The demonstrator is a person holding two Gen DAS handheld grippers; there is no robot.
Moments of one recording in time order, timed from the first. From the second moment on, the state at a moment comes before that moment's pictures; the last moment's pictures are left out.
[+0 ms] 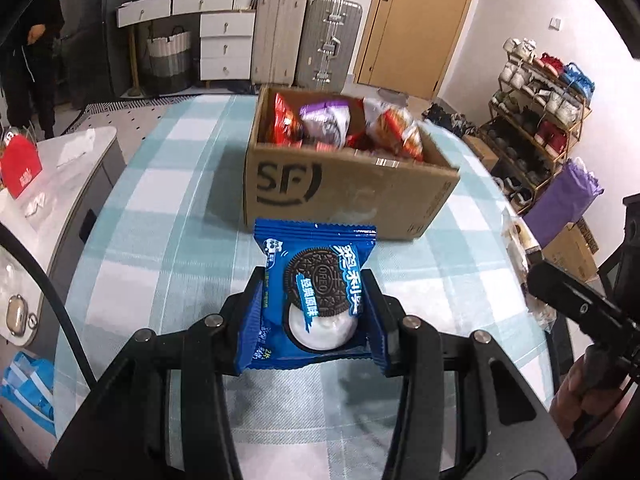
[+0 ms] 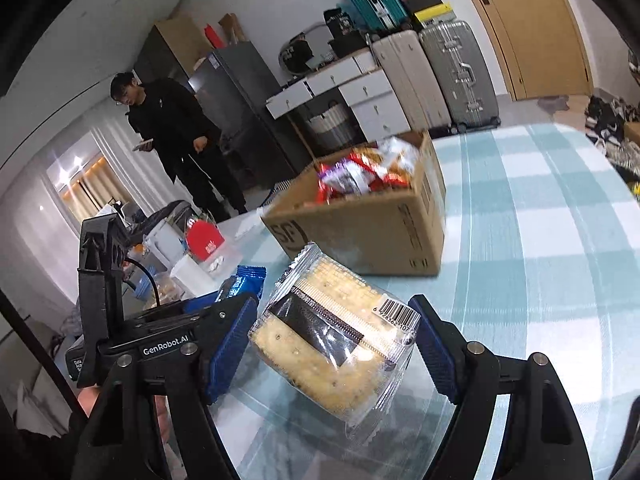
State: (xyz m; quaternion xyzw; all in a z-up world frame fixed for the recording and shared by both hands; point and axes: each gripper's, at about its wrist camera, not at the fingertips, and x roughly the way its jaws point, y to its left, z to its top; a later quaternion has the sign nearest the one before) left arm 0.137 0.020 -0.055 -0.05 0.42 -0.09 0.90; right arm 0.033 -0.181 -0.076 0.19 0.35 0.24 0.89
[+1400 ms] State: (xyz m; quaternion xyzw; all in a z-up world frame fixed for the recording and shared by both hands) left arm 0.347 0.031 0.009 -0.08 0.43 -0.11 0.89; right arm 0.233 -0.136 0.026 0.11 0.32 0.22 0.91
